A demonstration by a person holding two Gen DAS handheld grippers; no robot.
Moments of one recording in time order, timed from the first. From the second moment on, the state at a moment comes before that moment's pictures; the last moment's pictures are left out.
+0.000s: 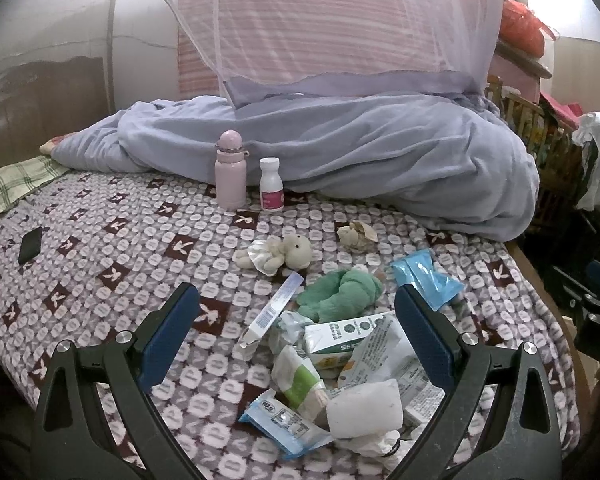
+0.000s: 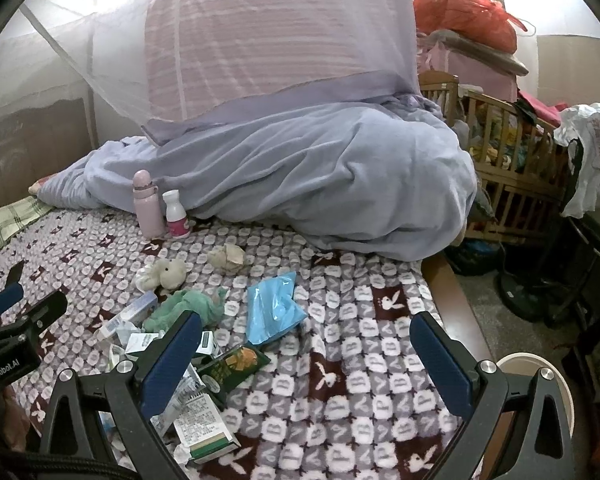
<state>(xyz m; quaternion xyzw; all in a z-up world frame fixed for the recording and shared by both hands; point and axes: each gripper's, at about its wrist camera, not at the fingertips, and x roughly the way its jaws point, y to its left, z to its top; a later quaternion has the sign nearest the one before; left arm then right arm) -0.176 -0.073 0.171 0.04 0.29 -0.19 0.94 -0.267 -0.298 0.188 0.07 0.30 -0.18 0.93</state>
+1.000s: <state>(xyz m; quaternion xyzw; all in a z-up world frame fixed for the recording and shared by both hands) -0.163 -0.063 0.146 0.05 0.32 -0.18 0.93 -0.247 -0.299 0.160 0.06 0.36 -0.16 0.92</state>
